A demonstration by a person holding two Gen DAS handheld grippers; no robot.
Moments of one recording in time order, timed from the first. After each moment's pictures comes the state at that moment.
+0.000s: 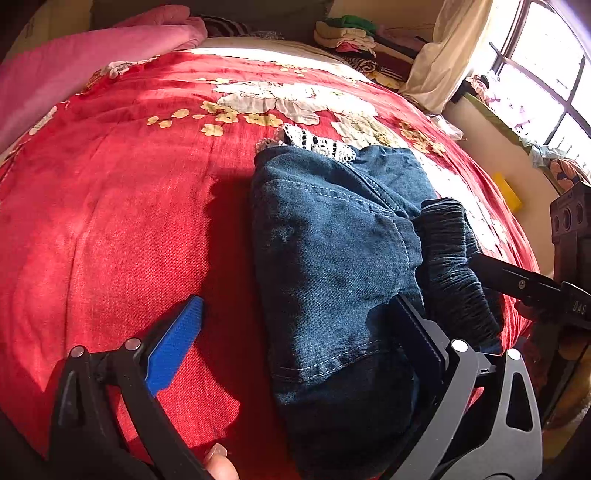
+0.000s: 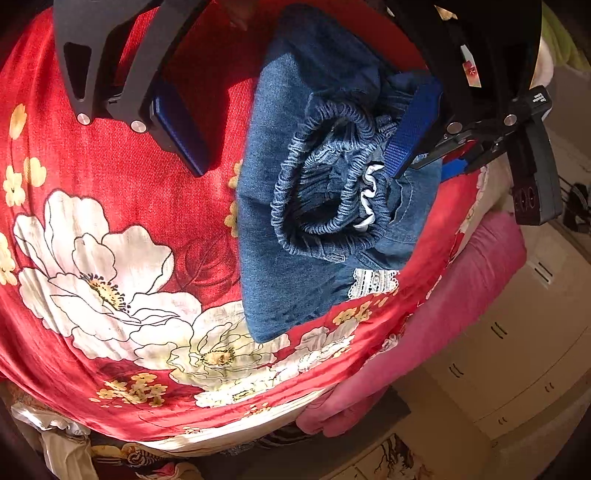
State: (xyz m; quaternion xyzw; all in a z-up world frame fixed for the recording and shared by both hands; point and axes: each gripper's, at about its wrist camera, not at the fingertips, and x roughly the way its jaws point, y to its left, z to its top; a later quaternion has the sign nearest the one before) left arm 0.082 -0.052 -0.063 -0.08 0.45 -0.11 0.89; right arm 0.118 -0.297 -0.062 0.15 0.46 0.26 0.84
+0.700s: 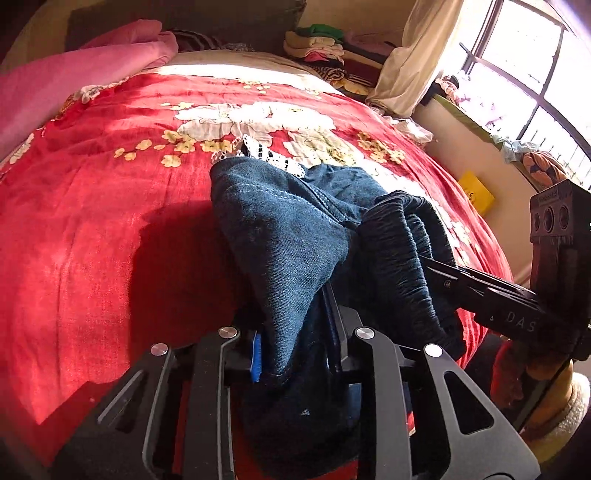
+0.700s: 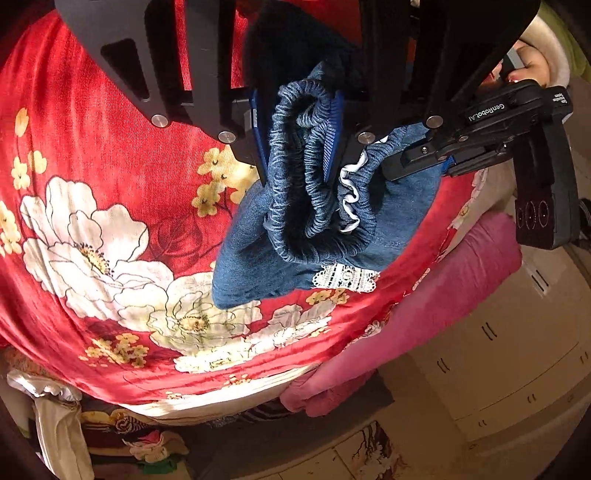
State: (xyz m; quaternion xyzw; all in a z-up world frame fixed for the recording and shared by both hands) left arm 0.072 -0.071 -0.032 -0.08 0.42 -0.16 0.89; right arm 0.093 -0.276 -0.033 0.12 0.40 0.26 0.87
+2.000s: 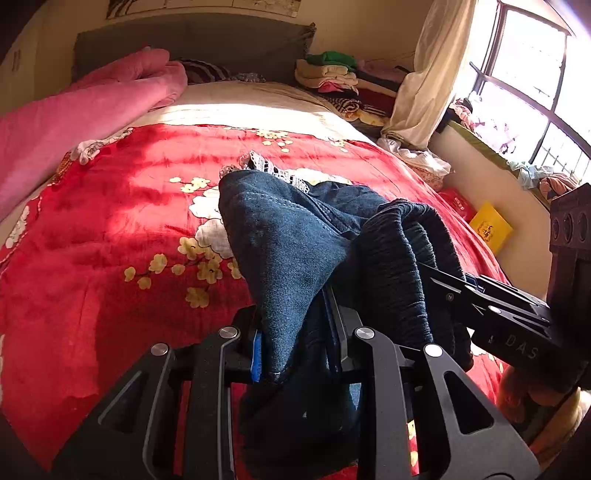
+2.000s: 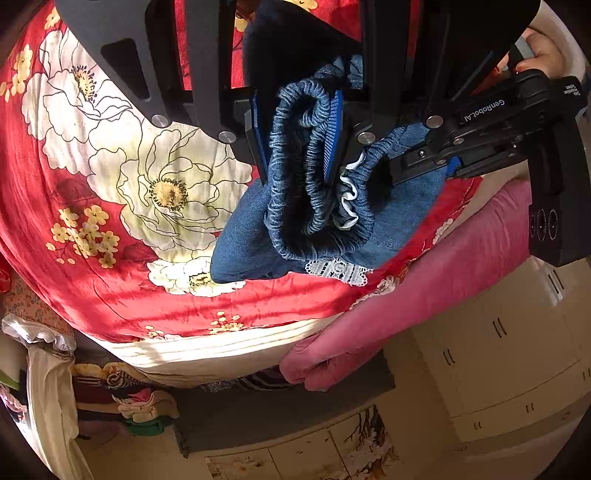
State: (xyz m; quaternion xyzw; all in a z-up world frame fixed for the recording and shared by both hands) left arm 0.181 -0.050 0.009 -0.07 0.38 -0.13 0.91; right arm 0.203 -0.237 0.012 0.08 0.36 0.24 0.90
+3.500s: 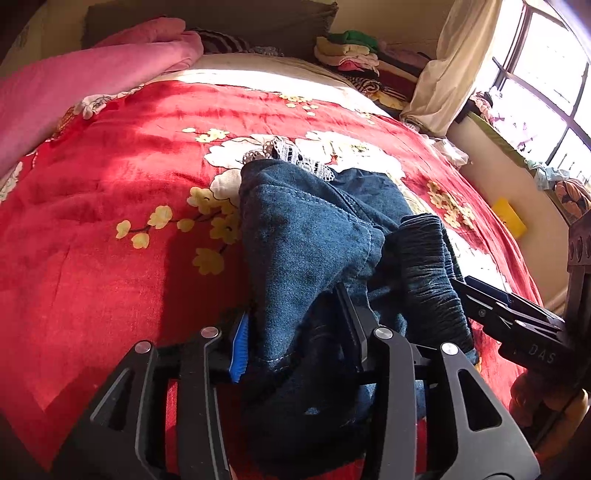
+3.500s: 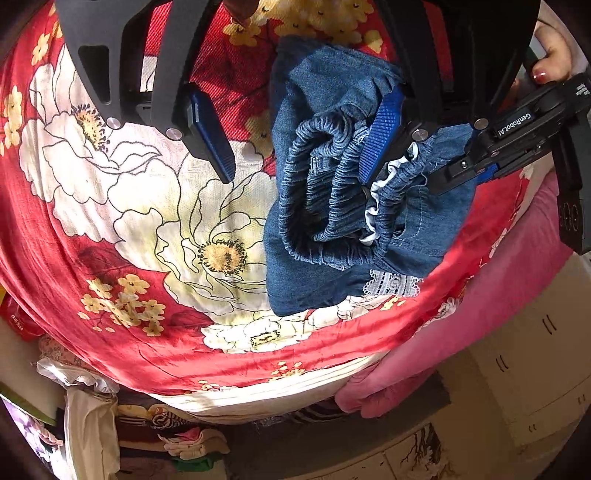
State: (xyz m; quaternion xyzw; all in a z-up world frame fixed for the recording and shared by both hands) left arm 0.195 -0.036 -0.040 -0.09 0.42 -0.11 0.90; right arm 0.212 -0.257 -0.039 0.09 0.42 0.15 0.89
